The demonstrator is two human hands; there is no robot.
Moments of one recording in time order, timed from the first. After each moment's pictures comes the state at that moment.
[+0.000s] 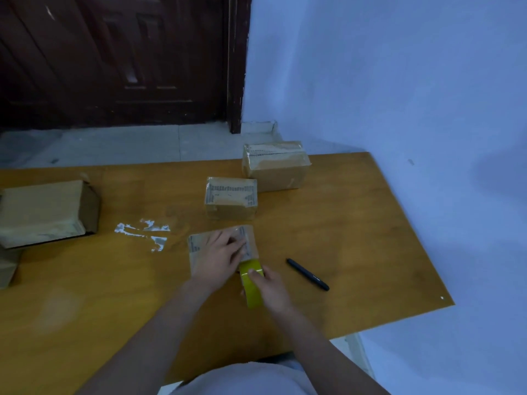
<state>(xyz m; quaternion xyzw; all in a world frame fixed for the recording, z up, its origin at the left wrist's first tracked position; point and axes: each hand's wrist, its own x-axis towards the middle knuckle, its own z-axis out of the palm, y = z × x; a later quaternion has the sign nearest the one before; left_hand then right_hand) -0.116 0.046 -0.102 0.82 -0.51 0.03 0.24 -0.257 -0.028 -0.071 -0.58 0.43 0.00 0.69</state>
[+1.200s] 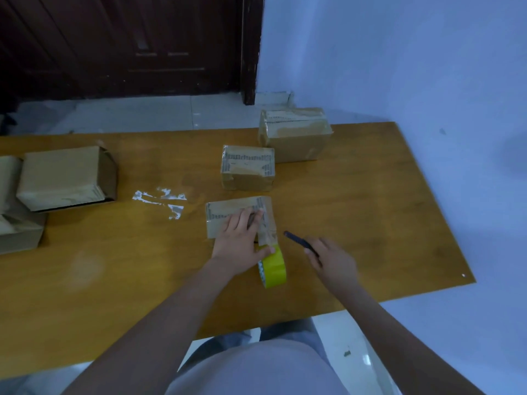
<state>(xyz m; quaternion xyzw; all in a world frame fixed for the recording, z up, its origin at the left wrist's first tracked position) -0.147 0.057 -0.074 0.86 -0.49 -0.16 0.01 -0.329 -0.090 -0.083 -0.96 0.24 -0.06 0.10</state>
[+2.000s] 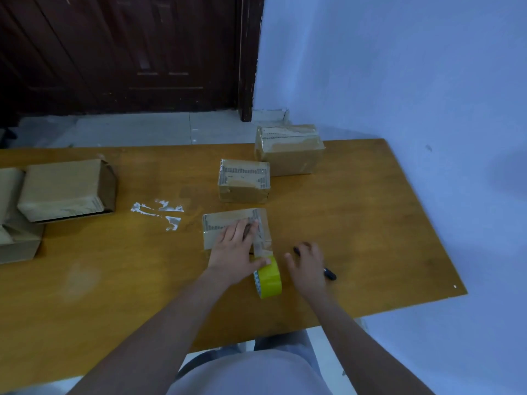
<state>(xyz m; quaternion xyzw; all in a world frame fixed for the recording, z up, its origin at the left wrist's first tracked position) -0.148 0.057 -0.075 0.86 -0.48 -0.17 0.02 -0.296 -0.066 -0.106 -0.86 0.43 -0.01 0.27</state>
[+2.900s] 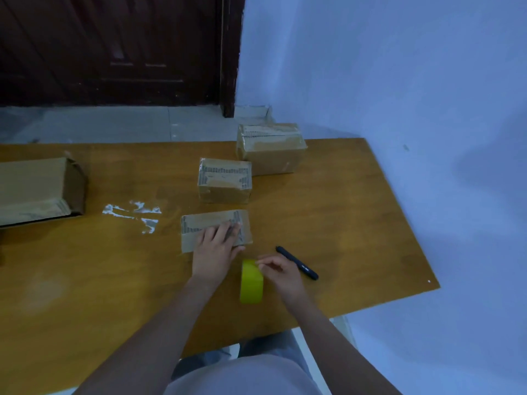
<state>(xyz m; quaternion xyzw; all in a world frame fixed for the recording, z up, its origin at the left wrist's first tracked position) -0.146 0.050 -0.113 0.87 -0.47 0.05 0.14 -0.298 -0.049 -0.091 -0.66 0.39 -0.08 0.63</state>
